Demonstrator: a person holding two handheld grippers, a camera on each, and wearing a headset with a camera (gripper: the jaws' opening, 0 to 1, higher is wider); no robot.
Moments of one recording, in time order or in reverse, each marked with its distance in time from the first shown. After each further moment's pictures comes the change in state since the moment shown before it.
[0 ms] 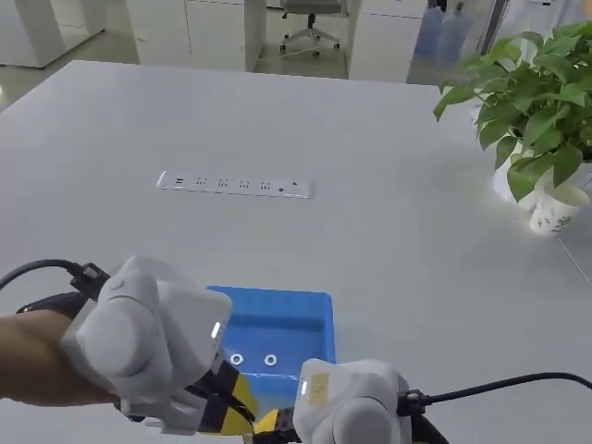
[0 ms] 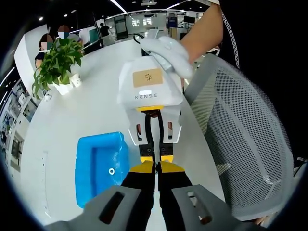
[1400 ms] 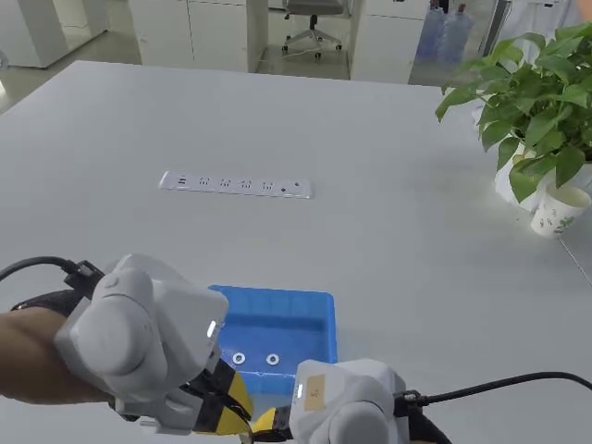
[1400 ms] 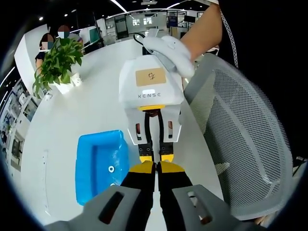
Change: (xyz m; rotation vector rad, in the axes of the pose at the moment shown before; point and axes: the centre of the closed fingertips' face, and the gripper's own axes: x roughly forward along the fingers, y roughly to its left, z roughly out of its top) left arm -0.004 -0.001 -0.002 -0.003 0.004 0.005; right arm 0.002 0.001 0.004 -0.042 0.008 -0.002
